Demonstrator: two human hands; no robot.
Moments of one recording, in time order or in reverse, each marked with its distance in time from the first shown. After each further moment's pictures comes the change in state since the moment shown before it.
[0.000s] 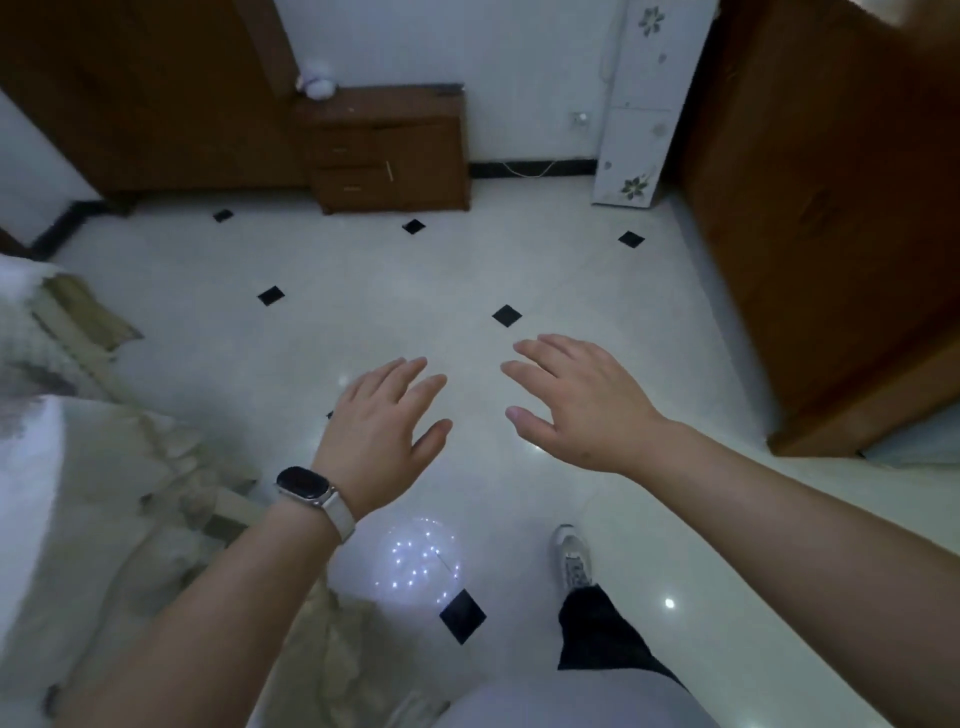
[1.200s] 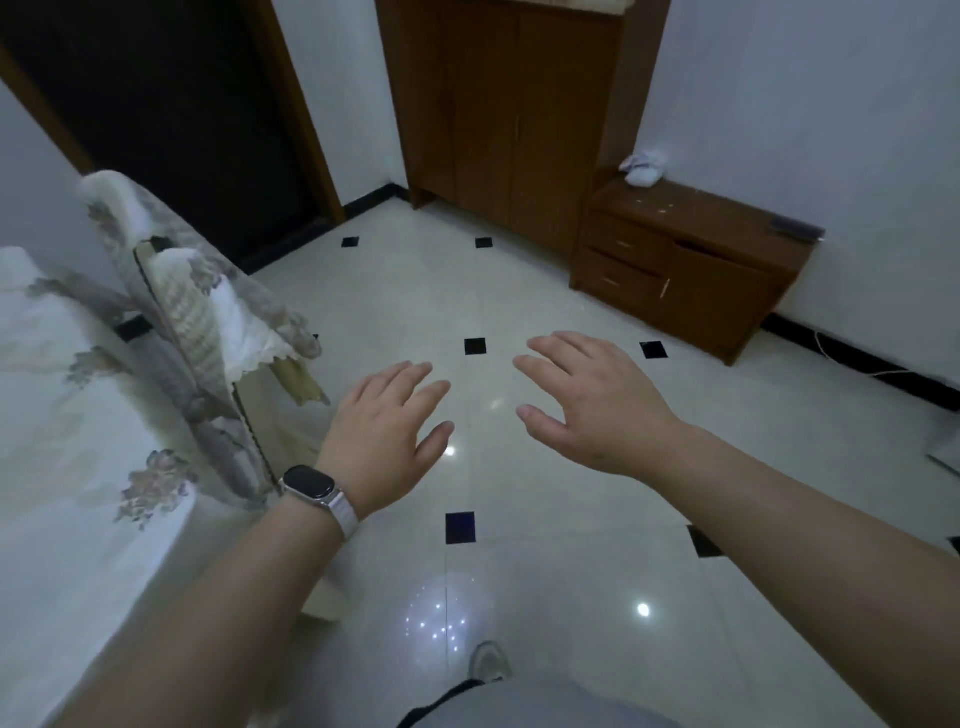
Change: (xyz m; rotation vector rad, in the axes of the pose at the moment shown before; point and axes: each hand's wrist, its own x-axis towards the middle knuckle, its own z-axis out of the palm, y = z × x) left_hand 0.257 -0.396 -0.032 0.208 0.082 -0.631; right_hand 0.628 -0.009 0.066 0.031 -0.061 -0.627
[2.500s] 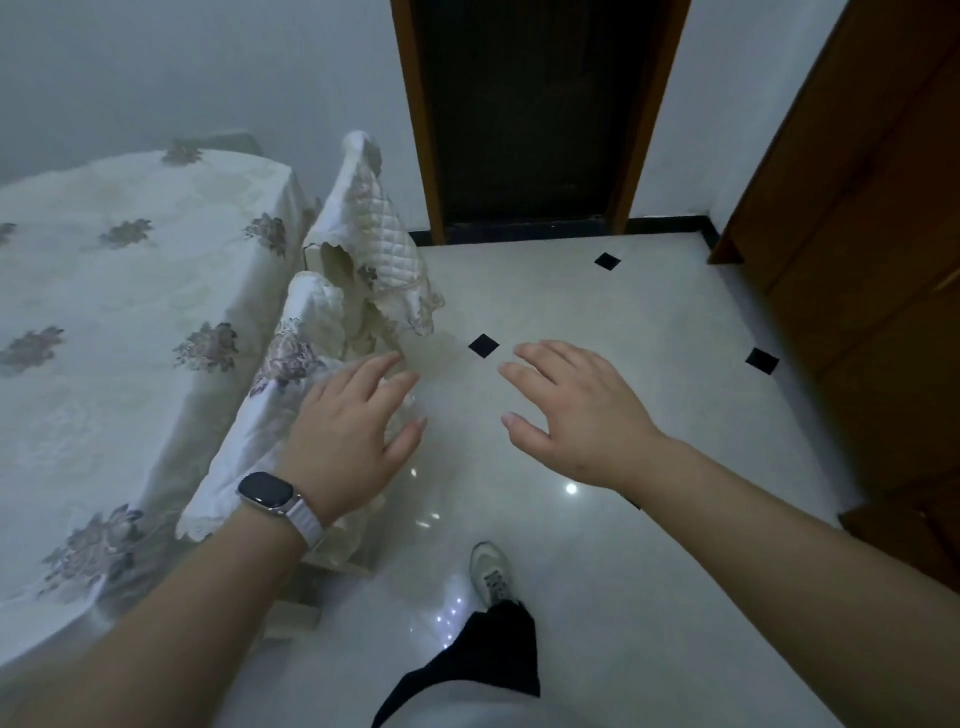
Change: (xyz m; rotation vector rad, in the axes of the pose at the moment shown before) left_hand 0.337 -0.260 0.071 0.155 0.051 -0.857; right_hand 0.607 0.132 0.145 0.296 -0.066 -0.805
